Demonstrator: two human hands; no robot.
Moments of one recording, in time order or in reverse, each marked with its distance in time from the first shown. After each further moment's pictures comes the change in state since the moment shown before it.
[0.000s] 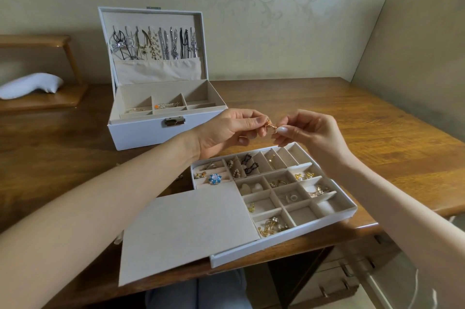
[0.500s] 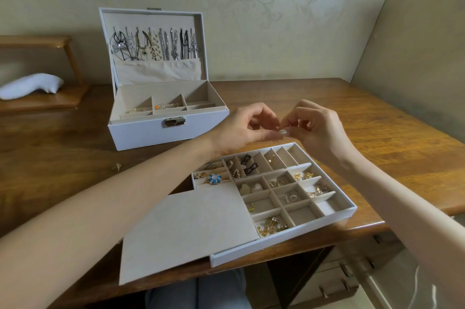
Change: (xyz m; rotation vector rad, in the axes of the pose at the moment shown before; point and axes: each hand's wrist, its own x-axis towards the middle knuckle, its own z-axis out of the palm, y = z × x) left_hand 0.002 0.001 0.017 0.463 0.131 0.233; right_hand 0.008 -0.004 -0.010 -0.757 0.073 -0.250
